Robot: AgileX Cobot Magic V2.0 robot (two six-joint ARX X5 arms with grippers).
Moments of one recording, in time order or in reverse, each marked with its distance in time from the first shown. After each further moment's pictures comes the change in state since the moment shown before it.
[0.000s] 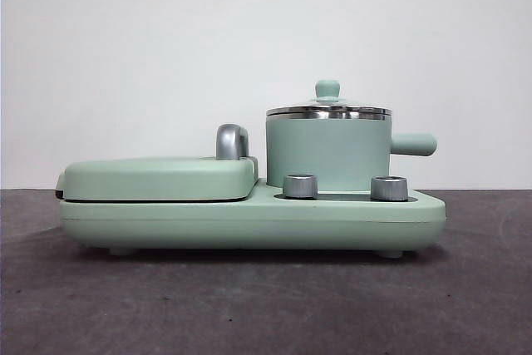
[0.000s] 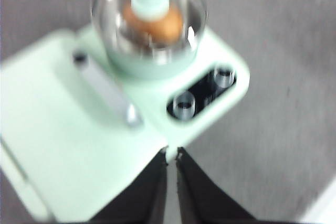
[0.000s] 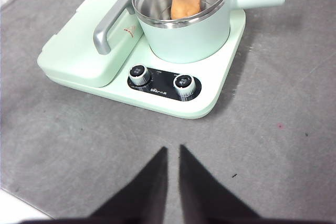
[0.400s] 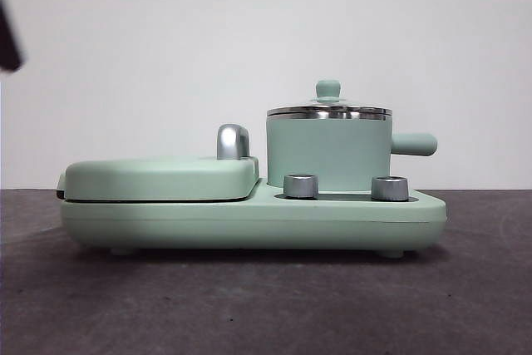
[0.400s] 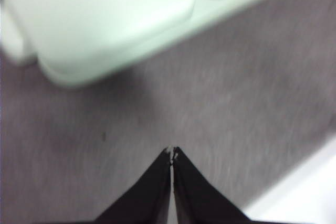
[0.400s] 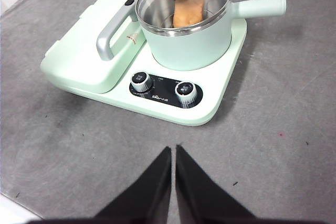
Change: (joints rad) left arm 0.029 -0.518 -0.689 0.084 -0.001 -0.138; right arm 0.000 0.000 0.000 0.023 0.000 -0.003
